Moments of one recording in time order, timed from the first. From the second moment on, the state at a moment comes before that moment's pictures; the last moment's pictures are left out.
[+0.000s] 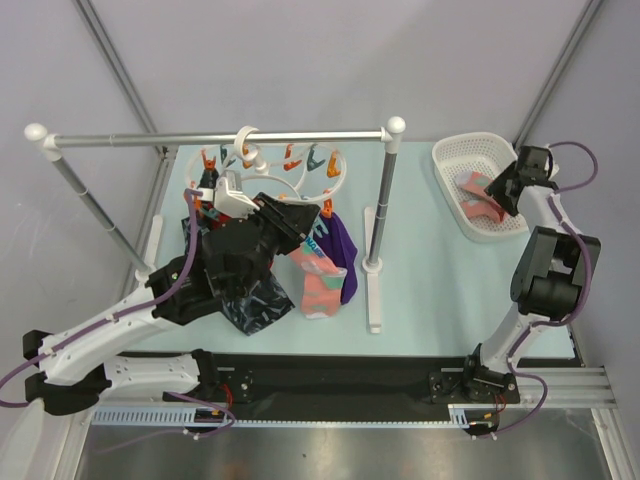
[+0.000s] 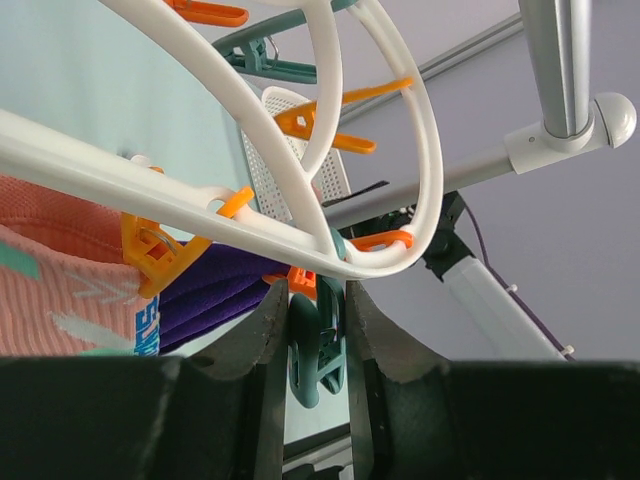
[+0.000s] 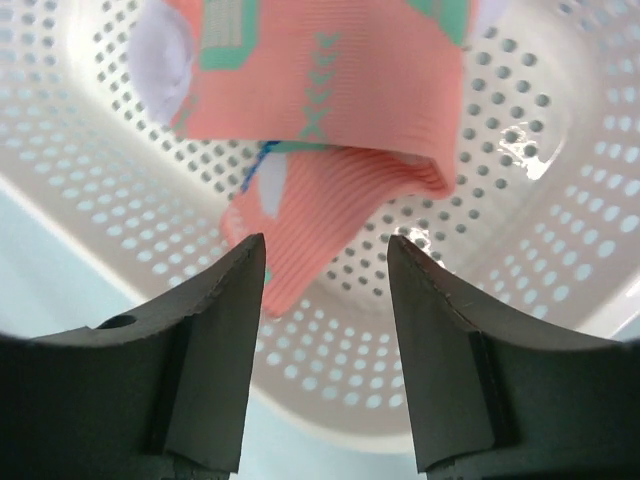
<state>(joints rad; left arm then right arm) -1.13 1.01 1.27 -0.43 -0.72 -1.08 -0.28 1.80 1.35 -0.35 0.06 0.57</state>
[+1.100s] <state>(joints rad) -1.13 1.02 1.27 -0.43 -0.71 -1.08 -0.12 2.20 1.69 -0.54 0.23 0.30</state>
